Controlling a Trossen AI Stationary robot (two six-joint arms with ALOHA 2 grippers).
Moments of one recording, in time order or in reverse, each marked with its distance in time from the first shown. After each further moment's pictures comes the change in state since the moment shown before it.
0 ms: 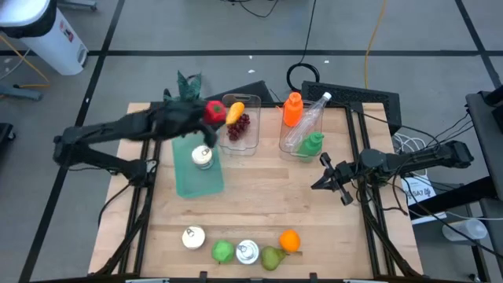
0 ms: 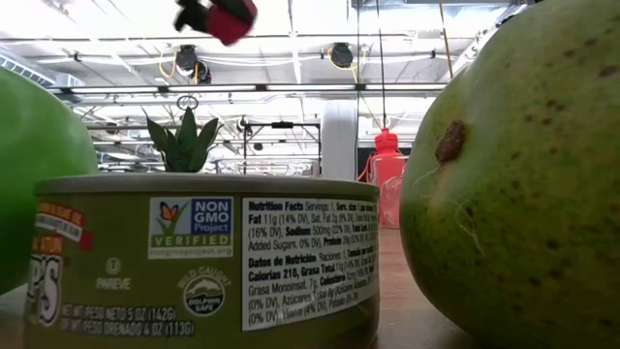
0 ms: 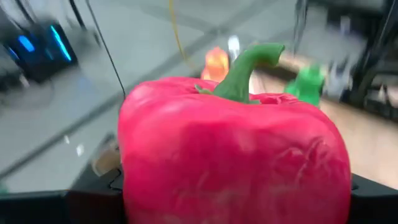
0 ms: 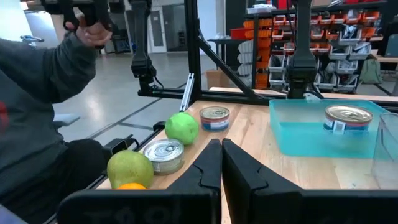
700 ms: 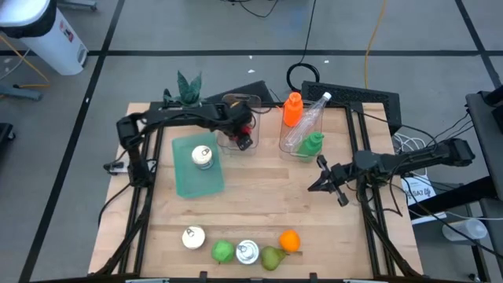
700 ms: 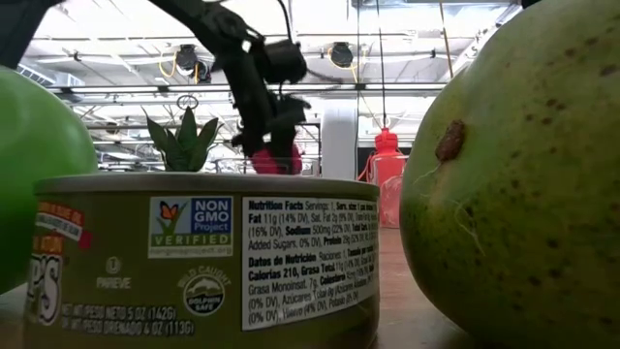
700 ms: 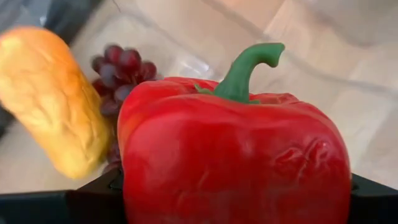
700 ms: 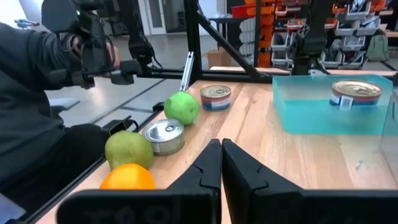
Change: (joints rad) left arm 0.226 0.692 0.153 -0.091 0.304 0.061; right arm 0.001 0.097 0.000 0.010 -0.006 0.000
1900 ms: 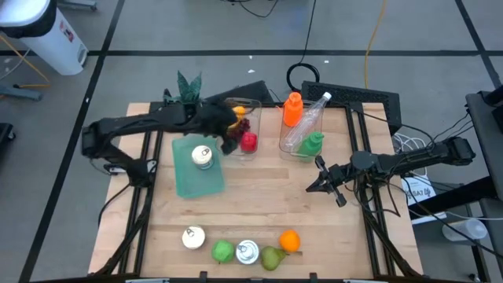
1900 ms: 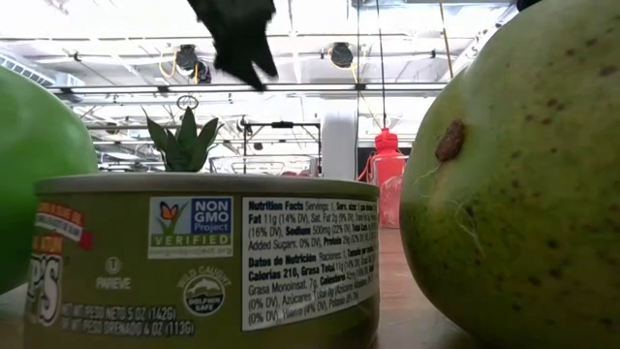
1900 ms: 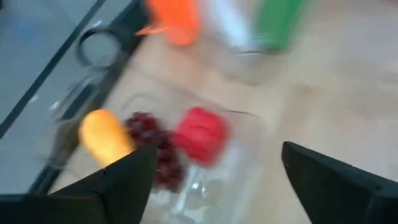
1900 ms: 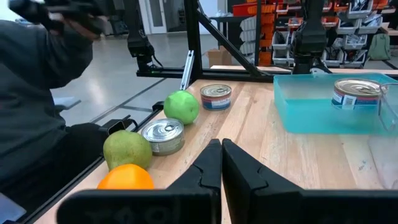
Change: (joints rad) left arm -0.158 -0.368 0.000 -0.112 -0.045 0.077; right arm 0.000 0.065 0.000 0.060 -0.003 -0.001
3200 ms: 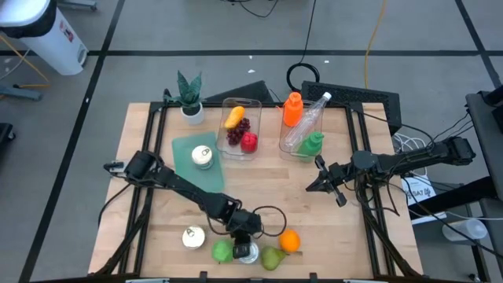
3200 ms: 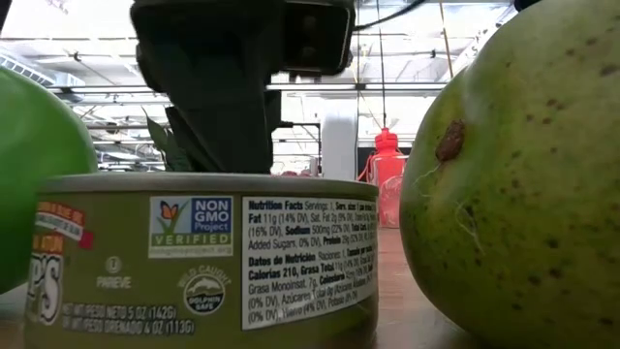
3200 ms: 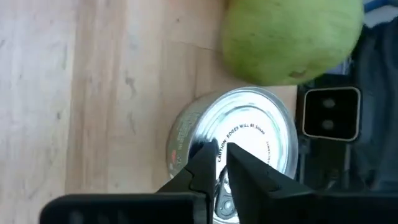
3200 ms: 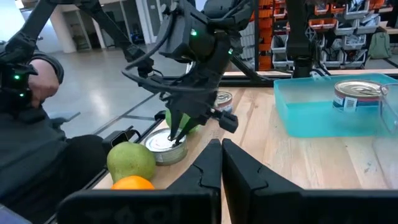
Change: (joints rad) left arm -0.638 0.558 -0.011 0.424 0.432 -0.551; right arm 0.000 0.006 0.000 0.038 0.004 0.053
